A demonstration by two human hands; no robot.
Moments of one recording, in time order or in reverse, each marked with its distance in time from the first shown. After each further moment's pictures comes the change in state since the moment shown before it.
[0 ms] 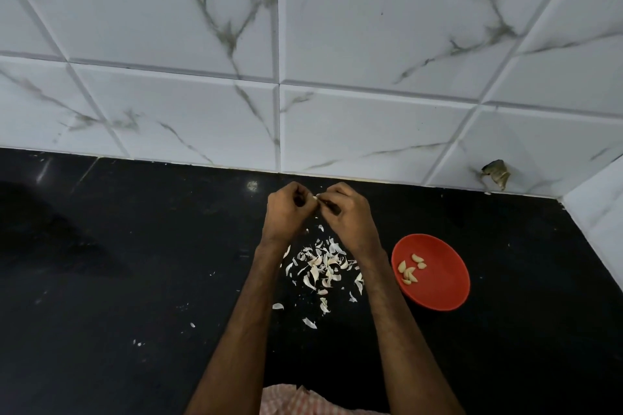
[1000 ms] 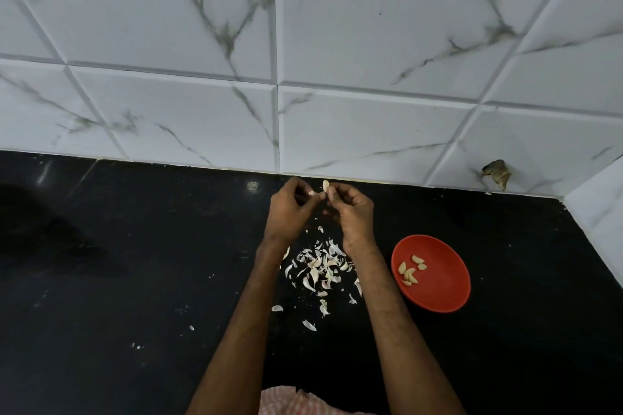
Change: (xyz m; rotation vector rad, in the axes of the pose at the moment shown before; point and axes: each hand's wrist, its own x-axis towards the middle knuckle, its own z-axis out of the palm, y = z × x) left_hand 0.003 0.004 0.005 -0.133 -0.036 -0.008; right_hand 0.006 -0.018 0.004 0.986 0.241 0.756
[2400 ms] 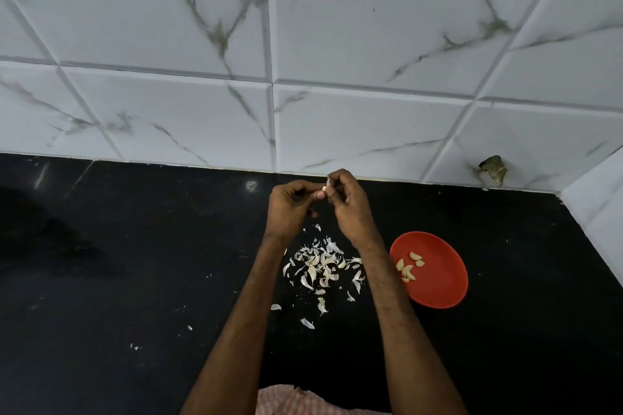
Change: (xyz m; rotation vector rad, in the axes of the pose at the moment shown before) left_hand 0.001 -0.002 0.007 -0.388 -0.098 0.044; right_hand 0.011 -0.009 -0.012 -0.497 -0.237 -0.313
